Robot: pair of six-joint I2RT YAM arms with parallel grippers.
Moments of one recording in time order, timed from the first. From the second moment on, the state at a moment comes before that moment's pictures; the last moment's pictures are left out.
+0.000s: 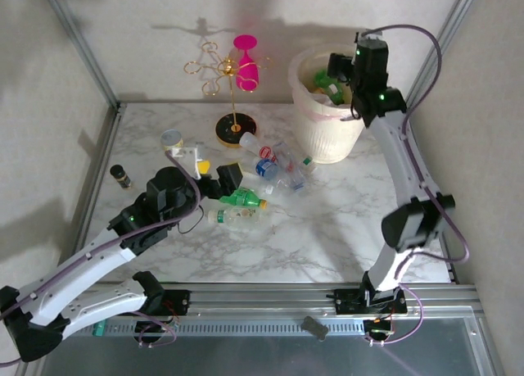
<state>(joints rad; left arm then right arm) -0.75 0.87 0.86 -0.25 -0.24 -0.60 0.27 1.71 1.90 -0.47 0.26 0.16</state>
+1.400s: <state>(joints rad) -0.43 0.72 0.60 -0.31 0.04 -0.75 0.51 1.89 1.33 -0.30 0.39 0.13</state>
